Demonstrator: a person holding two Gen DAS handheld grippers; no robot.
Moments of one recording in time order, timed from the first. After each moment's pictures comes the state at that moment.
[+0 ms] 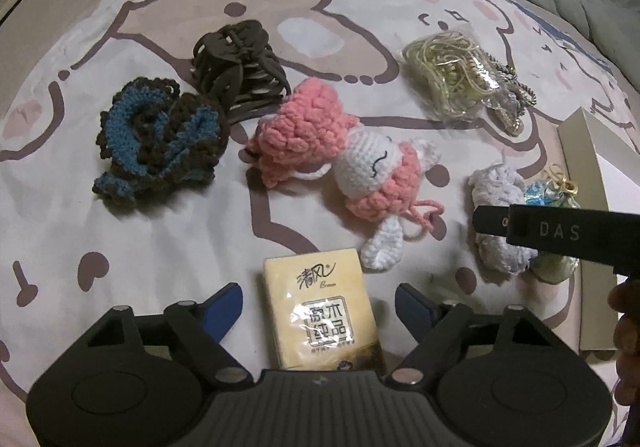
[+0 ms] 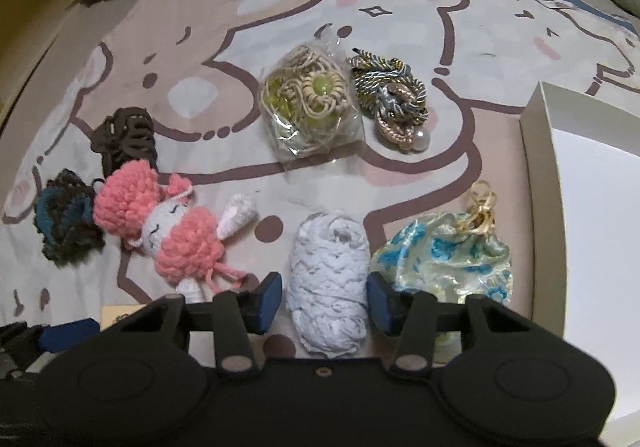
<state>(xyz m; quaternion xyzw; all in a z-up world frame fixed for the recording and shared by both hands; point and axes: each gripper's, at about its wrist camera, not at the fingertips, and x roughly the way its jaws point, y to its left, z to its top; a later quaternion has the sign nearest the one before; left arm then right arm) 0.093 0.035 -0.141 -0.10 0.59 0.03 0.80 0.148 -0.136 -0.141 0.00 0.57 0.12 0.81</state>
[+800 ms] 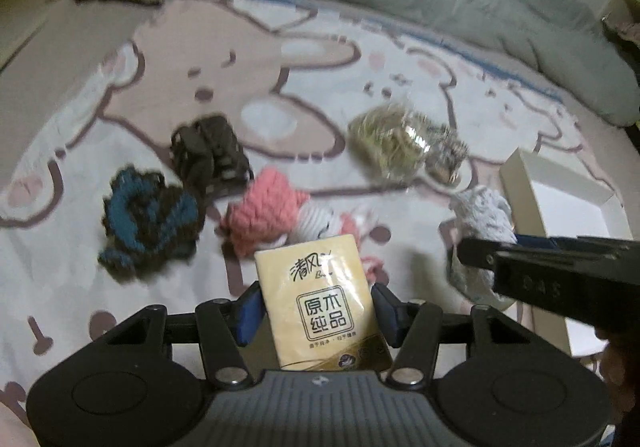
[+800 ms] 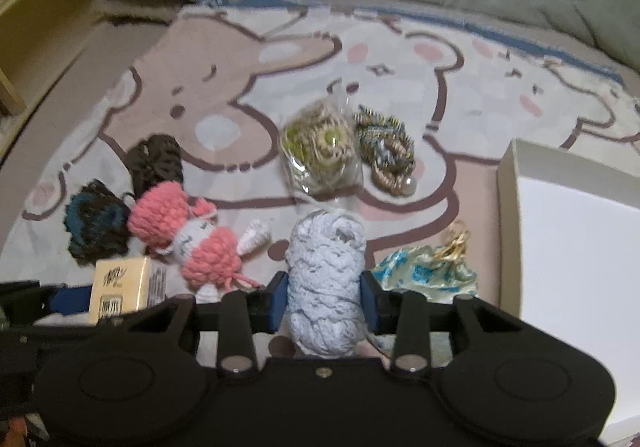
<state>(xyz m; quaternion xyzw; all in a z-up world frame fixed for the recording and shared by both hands) 0.080 0.027 -0.088 -0.09 0.50 -0.02 0.86 0.117 -0.140 -0.094 -0.03 0.50 0.13 0.86</state>
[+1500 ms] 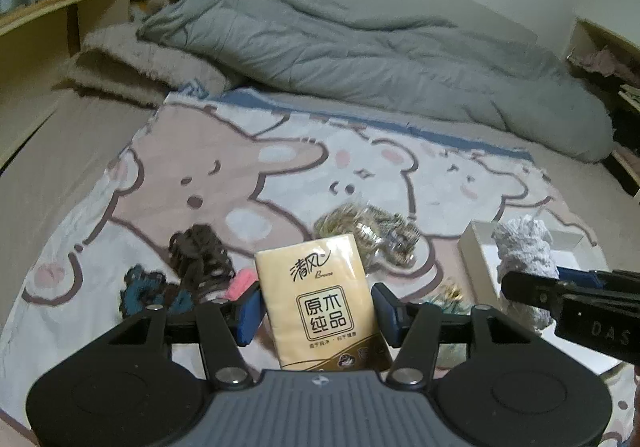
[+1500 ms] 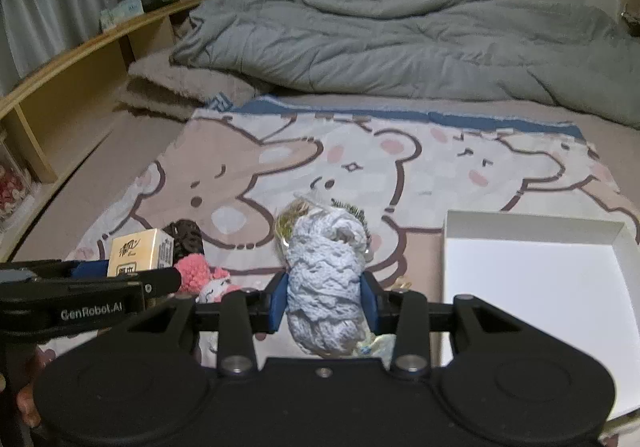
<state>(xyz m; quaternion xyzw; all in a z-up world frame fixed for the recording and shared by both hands) 0.059 -0.003 -0.023 -0.06 0.39 -0.02 0.92 0.059 -0.195 -0.018 0.01 0.38 0.13 0.92</state>
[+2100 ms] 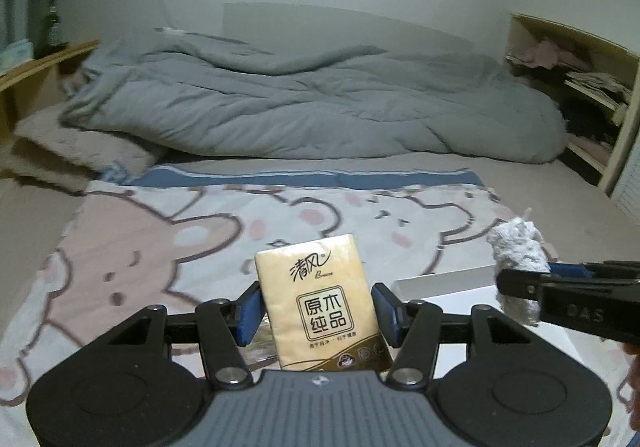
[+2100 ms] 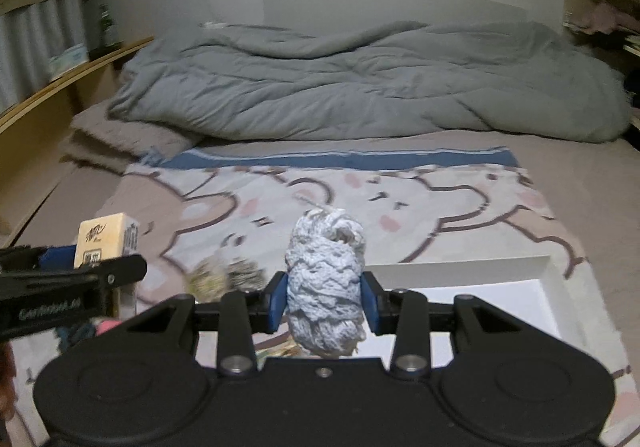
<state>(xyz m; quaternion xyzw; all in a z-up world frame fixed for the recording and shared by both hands) 0.109 -0.104 0.011 -0.01 0.33 -0.10 0.94 0.093 -0.286 0.009 0.02 0.34 0.04 0.94</state>
